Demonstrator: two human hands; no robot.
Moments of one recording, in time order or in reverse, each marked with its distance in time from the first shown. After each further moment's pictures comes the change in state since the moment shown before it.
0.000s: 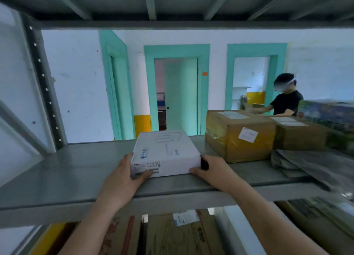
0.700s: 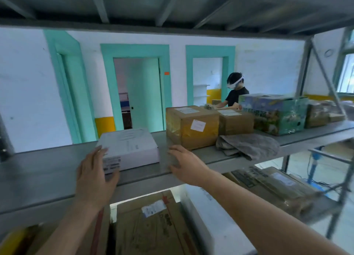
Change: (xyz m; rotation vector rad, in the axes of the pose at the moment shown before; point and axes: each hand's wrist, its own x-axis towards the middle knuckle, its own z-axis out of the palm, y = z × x) left_hand -0.034 0.035 0.014 0.096 0.281 0.224; right_hand -0.076 0.000 -0.030 -0.273 0.059 -0.097
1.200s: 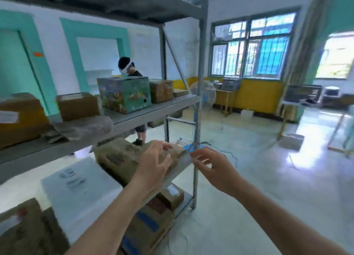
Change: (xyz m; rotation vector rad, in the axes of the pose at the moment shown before) left_hand -0.211 0.520 0.150 -0.846 -0.552 0.526; right_hand -0.466 0.259 -0.166 0.164 0.518 0.466
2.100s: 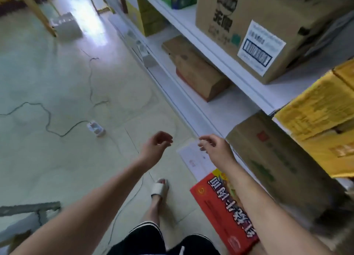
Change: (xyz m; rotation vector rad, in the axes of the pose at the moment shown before) left_hand -0.107 0.247 0.725 -0.436 -1.504 -0.061; right_hand -0.466 0.417 -0.215 0.241 1.015 1.494
